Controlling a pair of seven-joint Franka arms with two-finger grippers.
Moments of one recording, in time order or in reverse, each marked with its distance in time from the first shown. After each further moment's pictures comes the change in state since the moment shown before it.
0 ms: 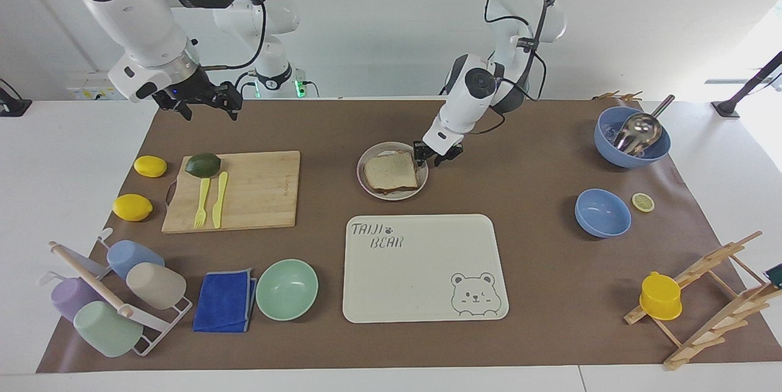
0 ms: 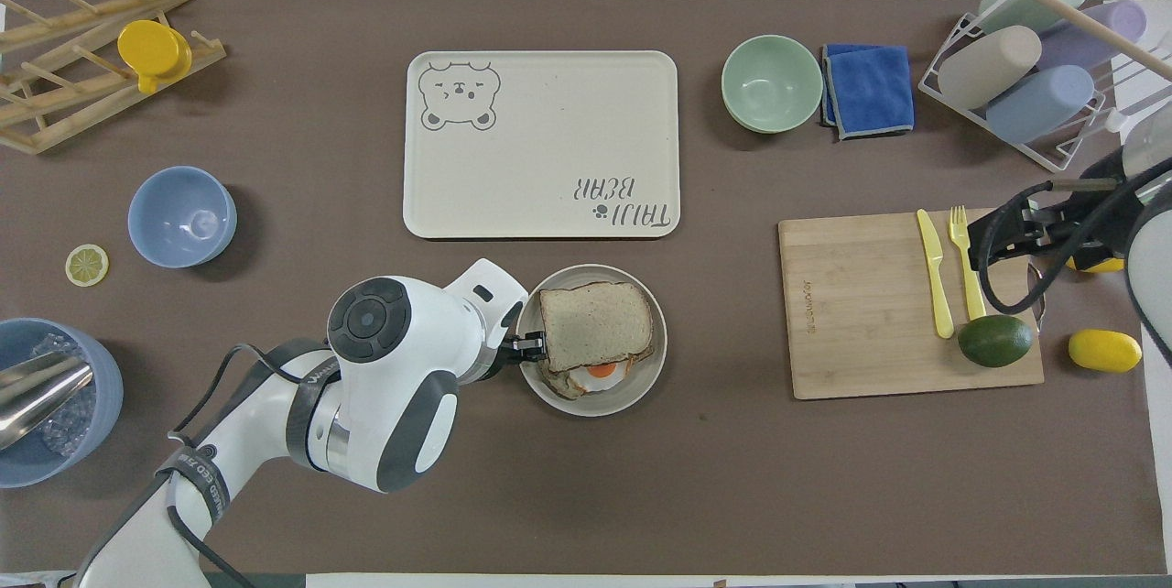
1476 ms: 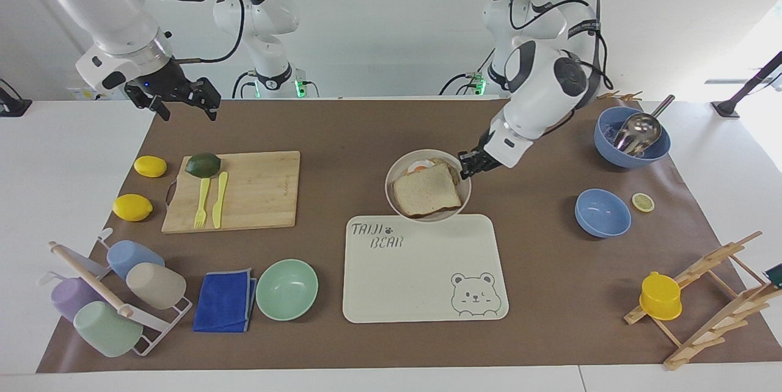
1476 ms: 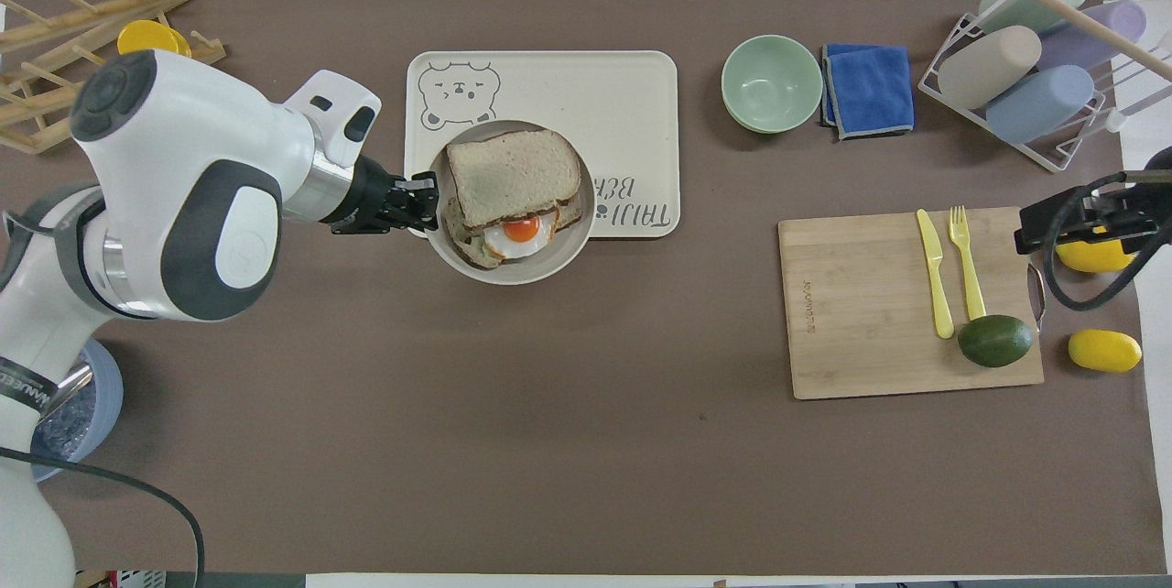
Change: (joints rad) left arm 0.289 0.106 0.033 0.517 -0.018 -0.400 0.074; right arm -0.019 -0.021 -0.055 0.004 0.000 0.062 -0.060
